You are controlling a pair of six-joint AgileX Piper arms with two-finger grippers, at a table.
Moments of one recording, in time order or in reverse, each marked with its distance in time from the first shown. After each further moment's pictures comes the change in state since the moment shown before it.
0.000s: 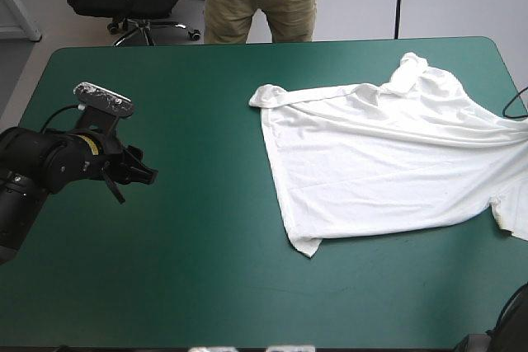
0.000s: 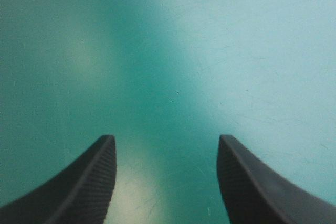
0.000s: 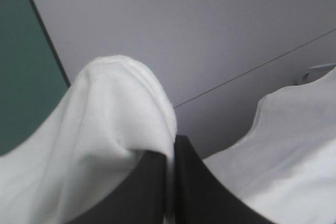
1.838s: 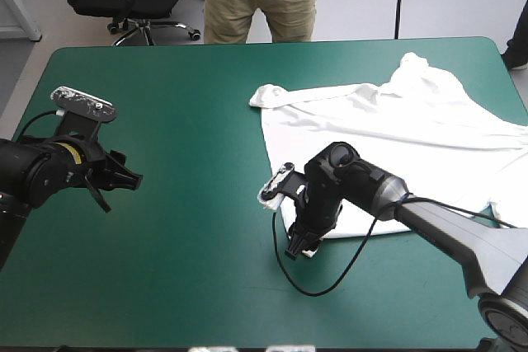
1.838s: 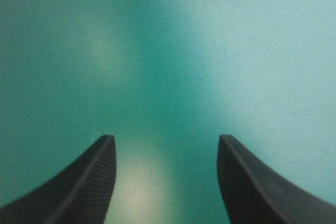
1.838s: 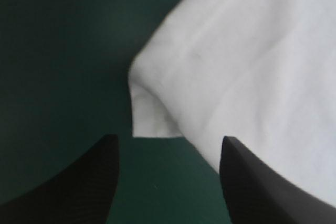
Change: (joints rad) left arm 0.000 -0.063 0.000 0.071 0.060 -0.044; right arm 1.280 -0.429 0.560 0.338 0.347 -0.220
